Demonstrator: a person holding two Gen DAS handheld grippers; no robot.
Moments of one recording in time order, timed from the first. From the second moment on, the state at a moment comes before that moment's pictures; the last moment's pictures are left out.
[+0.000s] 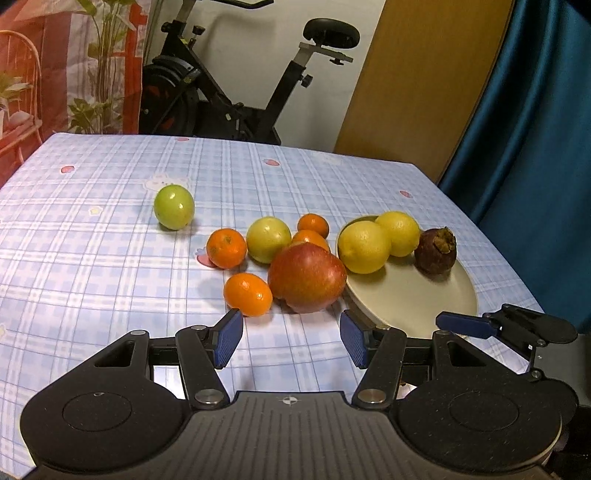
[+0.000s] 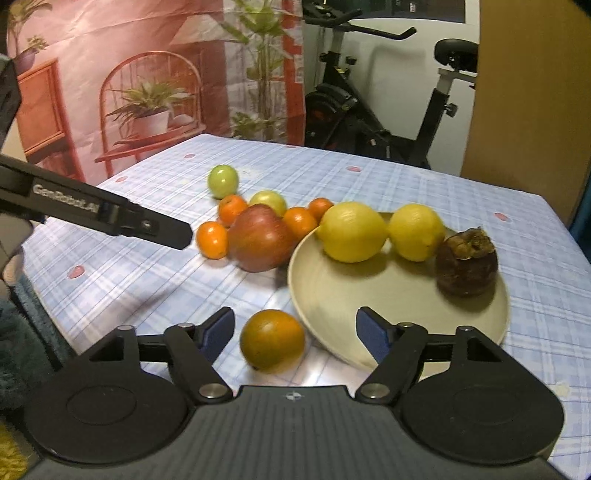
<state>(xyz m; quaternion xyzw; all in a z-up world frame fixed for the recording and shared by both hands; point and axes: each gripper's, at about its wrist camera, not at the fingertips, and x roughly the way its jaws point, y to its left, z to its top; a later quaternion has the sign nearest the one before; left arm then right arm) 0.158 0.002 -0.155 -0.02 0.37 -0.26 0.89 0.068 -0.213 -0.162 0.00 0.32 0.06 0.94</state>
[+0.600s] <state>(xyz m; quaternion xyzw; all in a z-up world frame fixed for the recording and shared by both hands) 0.156 0.002 -0.157 -0.02 0.38 -0.26 0.89 0.063 -0.205 -0.167 0.00 0.34 0.08 0.94</state>
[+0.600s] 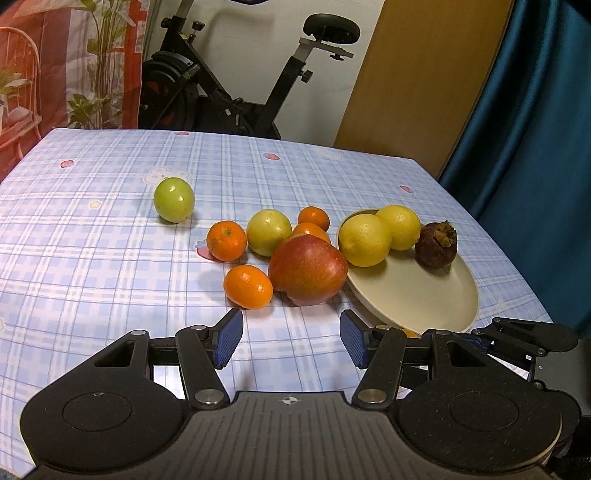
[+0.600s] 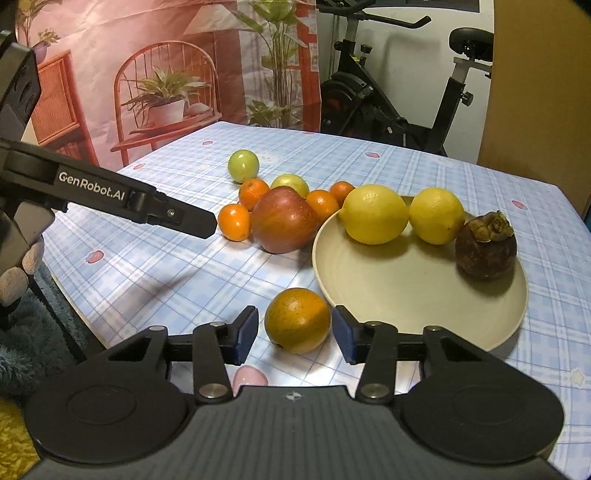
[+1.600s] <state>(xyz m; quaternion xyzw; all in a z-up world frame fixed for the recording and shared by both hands) 0.162 -0.031 -0.182 -0.02 0.43 -0.34 0.83 0.081 -0.193 -0.186 0.00 0.37 0.11 0.92</state>
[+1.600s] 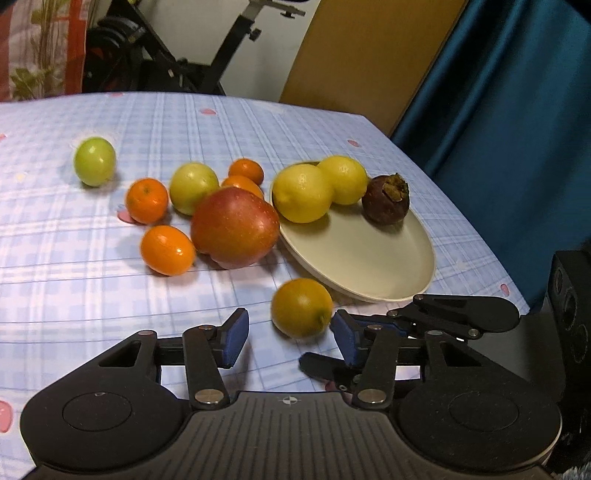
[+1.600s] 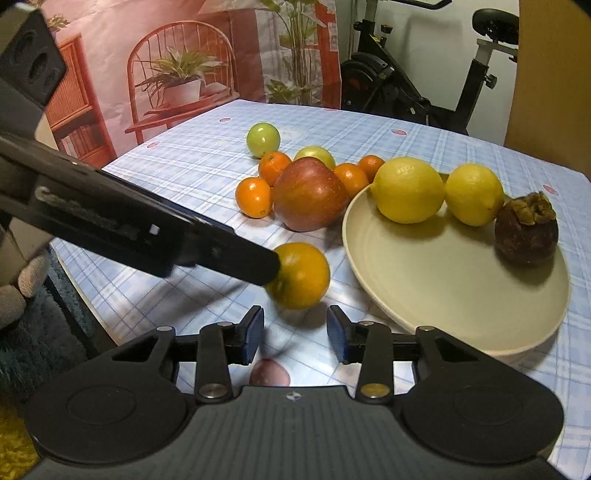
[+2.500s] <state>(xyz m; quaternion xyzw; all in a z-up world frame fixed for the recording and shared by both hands) 0.187 -0.036 -0.198 -0.06 0.45 -0.36 0.82 0.101 -0.193 -0.191 0.04 0.35 0.11 0.93</state>
